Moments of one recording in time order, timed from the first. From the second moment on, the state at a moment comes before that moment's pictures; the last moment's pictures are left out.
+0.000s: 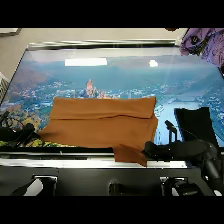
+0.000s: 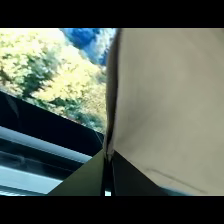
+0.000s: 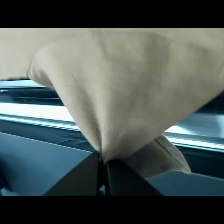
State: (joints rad) left arm 0.51 -0.97 0.73 1.18 -1.33 -1.57; right arm 0.12 -0.60 0.47 2.18 -1.28 -1.30
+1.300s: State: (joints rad) left arm 0.18 -1.65 1.34 1.20 -0.93 -1.61; right arm 0.12 -1.70 1.51 1.86 -1.09 -1.53
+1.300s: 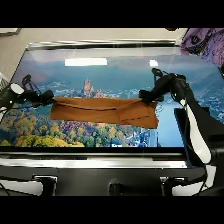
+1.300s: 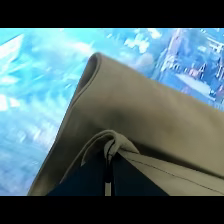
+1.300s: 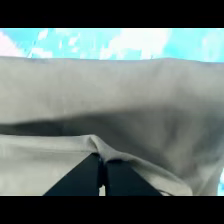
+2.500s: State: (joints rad) left arm 0.25 -1.64 1.52 1.23 -1.12 -1.63; right arm -0.33 -1.83 1.44 2.28 -1.41 -1.85
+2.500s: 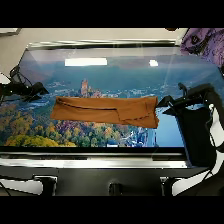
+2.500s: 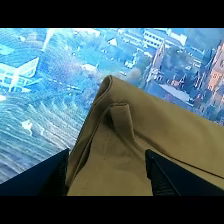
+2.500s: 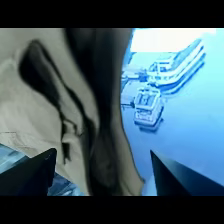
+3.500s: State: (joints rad) left arm 0.04 -1.71 1.52 1.01 -1.07 -1.63; right arm -0.16 -1.66 1.49 2.16 -1.37 -1.65
